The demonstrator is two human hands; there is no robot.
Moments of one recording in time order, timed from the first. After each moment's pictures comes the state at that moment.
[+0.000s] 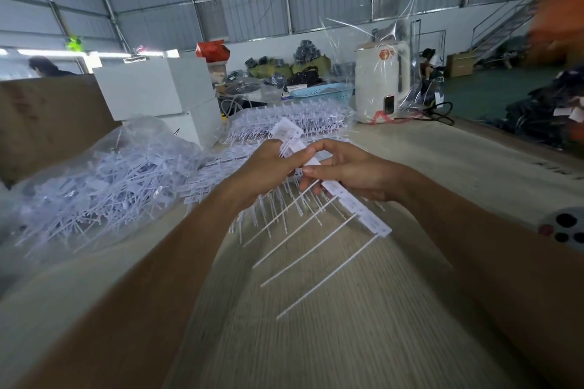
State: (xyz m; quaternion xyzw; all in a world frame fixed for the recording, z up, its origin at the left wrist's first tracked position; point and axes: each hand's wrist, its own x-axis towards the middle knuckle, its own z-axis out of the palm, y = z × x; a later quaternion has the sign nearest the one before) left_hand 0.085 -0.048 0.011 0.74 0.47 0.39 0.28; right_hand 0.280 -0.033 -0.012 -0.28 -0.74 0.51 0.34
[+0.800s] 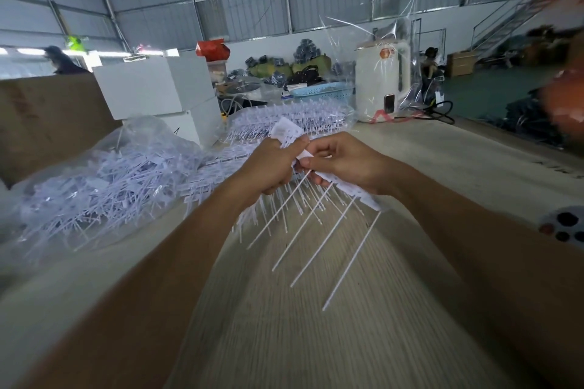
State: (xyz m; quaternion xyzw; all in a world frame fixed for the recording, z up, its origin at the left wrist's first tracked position) left_hand 0.096 -0.051 0.018 0.65 0.57 0.39 0.32; right_hand 0.271 -0.047 0.001 -0.30 -0.77 0.40 0.40
